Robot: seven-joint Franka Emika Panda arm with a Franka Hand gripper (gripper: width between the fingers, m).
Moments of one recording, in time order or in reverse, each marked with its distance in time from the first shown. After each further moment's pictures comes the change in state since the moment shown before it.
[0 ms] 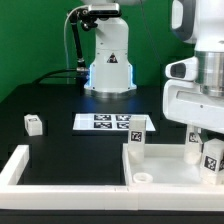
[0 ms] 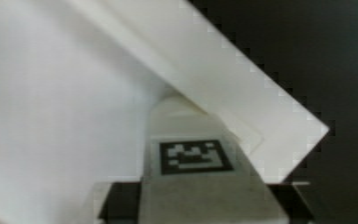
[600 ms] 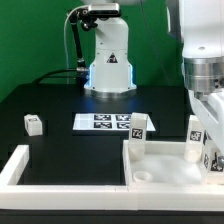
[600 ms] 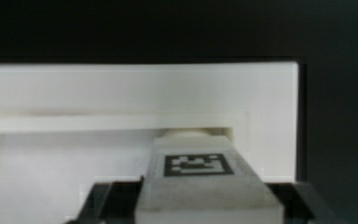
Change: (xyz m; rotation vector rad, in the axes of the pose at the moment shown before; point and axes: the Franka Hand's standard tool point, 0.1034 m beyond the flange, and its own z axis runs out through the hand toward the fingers) arm 0.003 -0.004 0.001 0.023 -0.077 0.649
